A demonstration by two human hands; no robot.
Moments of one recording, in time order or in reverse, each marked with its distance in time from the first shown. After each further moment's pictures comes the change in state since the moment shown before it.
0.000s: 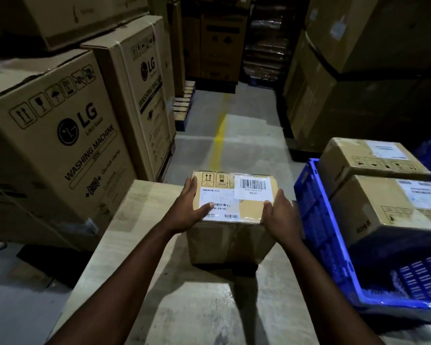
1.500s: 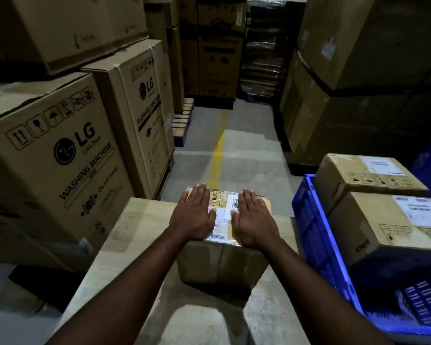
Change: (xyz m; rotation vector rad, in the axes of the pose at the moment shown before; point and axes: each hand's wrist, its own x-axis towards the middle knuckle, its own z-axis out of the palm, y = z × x) left_hand 0.046 0.026 0.015 0.751 0.057 0.137; right_hand 0.033 -0.033 0.019 -0.354 -0.164 -0.386
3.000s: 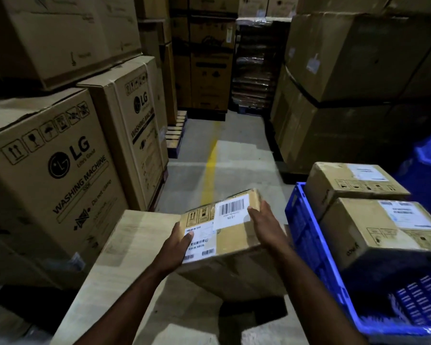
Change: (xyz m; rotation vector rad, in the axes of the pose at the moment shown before) left_hand -0.060 -0.019 0.022 -1.055 -0.100 -0.346; right_hand -0.031 0.003 -0.050 0.974 0.023 0.410
